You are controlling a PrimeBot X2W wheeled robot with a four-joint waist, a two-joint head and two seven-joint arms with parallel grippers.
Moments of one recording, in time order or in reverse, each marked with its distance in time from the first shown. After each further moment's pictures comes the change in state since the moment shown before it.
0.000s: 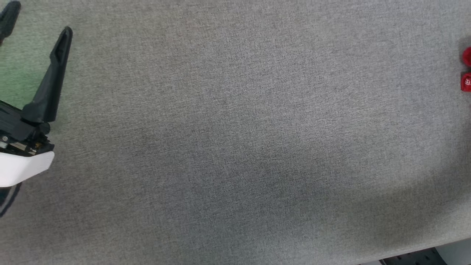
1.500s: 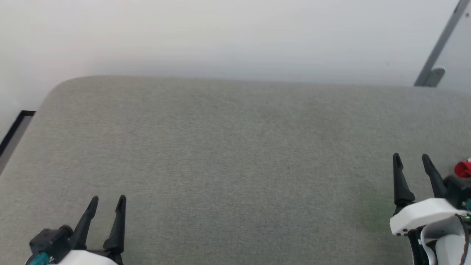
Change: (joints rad) left arm 0.502 -0.496 0.107 0.403 0.075 0.000 0.000; right arm 0.475 0.058 0.629 0.166 0.343 -0.002 -0.457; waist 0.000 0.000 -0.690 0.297
